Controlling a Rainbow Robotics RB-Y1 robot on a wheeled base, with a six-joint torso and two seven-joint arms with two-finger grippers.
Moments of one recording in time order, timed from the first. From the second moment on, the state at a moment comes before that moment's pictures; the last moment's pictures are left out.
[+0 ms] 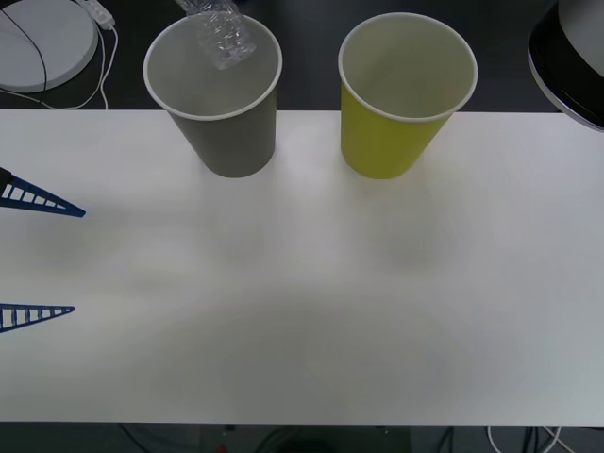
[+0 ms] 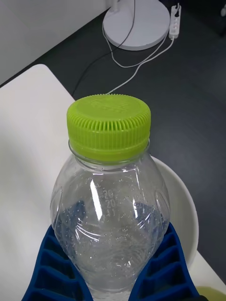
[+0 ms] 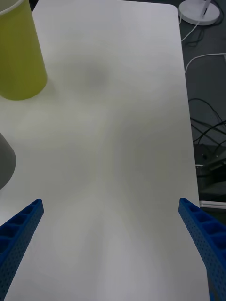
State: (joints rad) right arm -1.92 -0.34 1.06 -0.63 1.53 -1.01 -1.35; left arm 0.10 1.06 0.45 -1.98 -1.21 -1.50 0.23
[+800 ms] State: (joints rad) right arm -1.92 -0.34 1.08 -0.59 1.48 -0.97 -1.24; left arm 0.10 1.06 0.45 -1.98 -1.21 -1.50 0.23
